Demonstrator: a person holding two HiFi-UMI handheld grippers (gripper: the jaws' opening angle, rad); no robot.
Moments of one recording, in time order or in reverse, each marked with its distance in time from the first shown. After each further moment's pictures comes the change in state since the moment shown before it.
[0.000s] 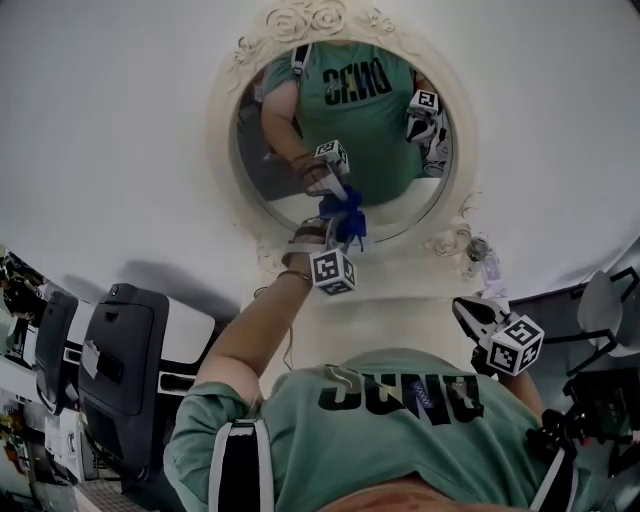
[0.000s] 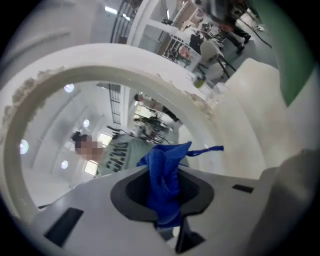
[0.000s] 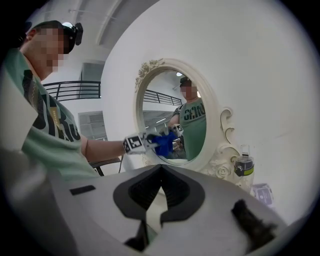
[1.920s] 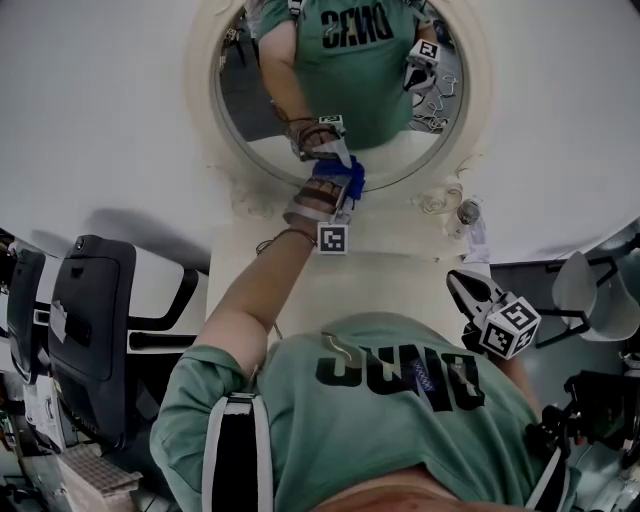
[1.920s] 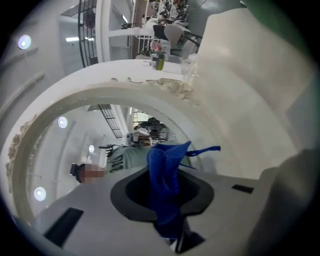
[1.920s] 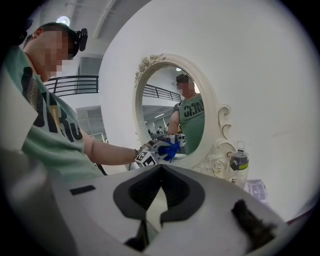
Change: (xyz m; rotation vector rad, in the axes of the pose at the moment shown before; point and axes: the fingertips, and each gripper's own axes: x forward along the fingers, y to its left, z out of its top) left arm 0.048 -0.068 0.006 0.356 -0.017 0.172; right arm -0.014 0.004 -0.010 -0.009 0.050 -0.032
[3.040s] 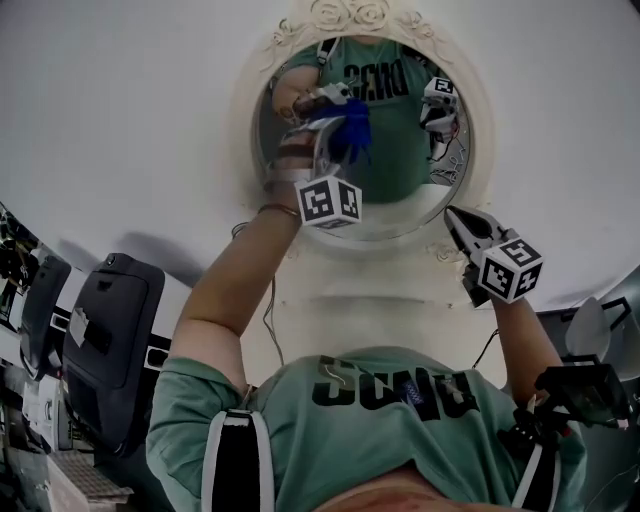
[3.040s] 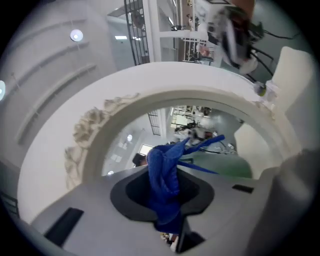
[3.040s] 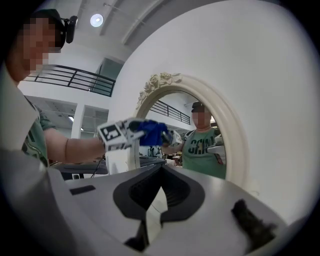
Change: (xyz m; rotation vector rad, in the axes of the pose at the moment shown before) left arm -0.078 0.327 -0.056 -0.336 -0.003 0.354; right arm 0.072 -0.009 0.202 -0.245 -0.208 0.000
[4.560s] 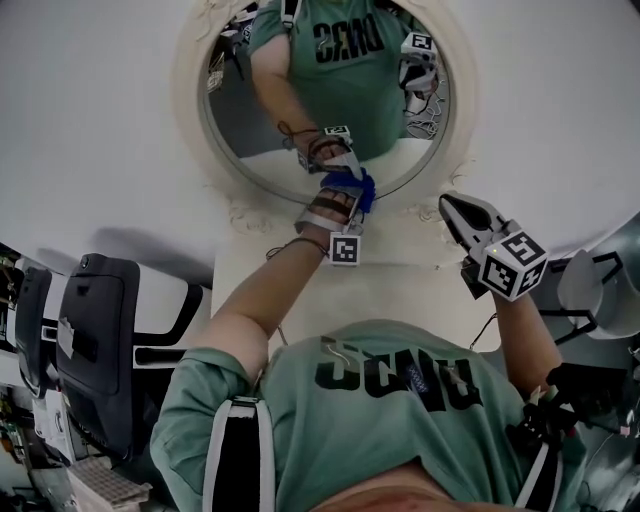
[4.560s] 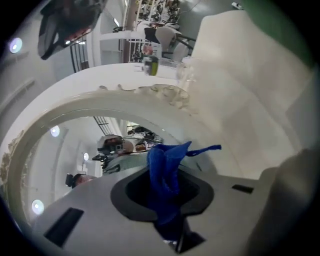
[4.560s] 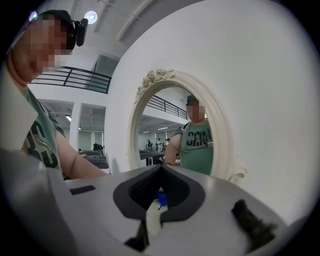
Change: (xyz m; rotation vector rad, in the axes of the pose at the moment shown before) left arm -0.032 -0.362 -0.020 0.337 -0.048 -0.472; right arm -0.027 -0.007 -0.047 0.038 0.055 -0.018
